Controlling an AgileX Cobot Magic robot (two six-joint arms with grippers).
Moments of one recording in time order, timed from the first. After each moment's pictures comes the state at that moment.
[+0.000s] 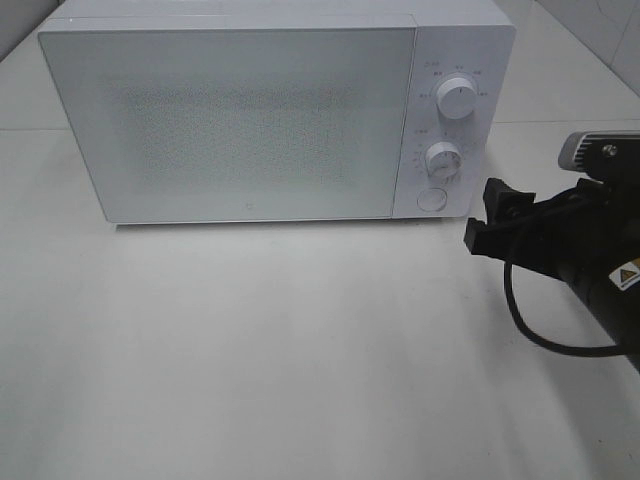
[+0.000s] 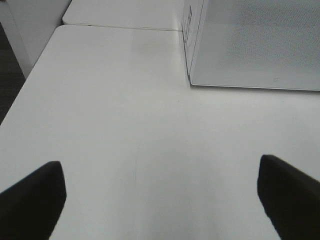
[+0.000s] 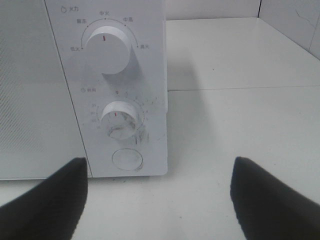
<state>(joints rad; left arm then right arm) -0.04 0.00 -0.50 0.00 1.04 -0.08 0.72 1.55 -0.24 0.80 -1.20 -0.22</state>
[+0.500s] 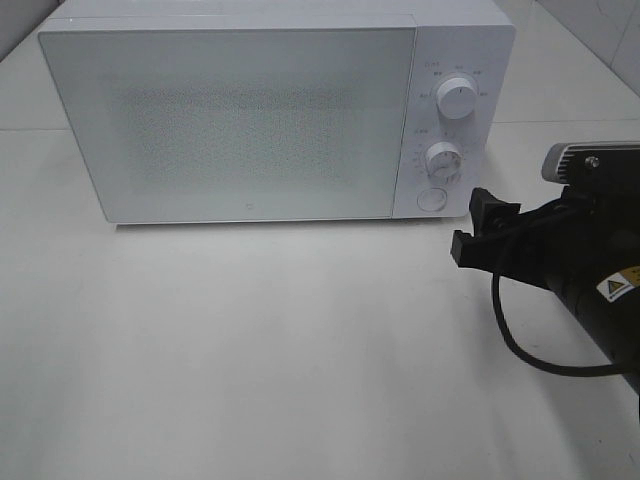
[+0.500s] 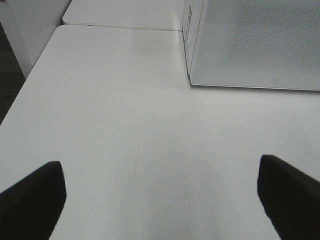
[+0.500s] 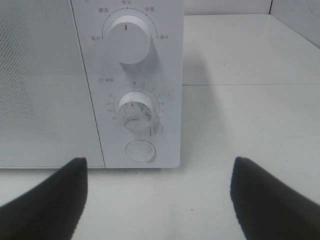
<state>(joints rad) -0.04 0.00 -0.50 0.00 1.04 -0.08 0.78 1.57 -0.24 0.83 -1.21 -0.23</state>
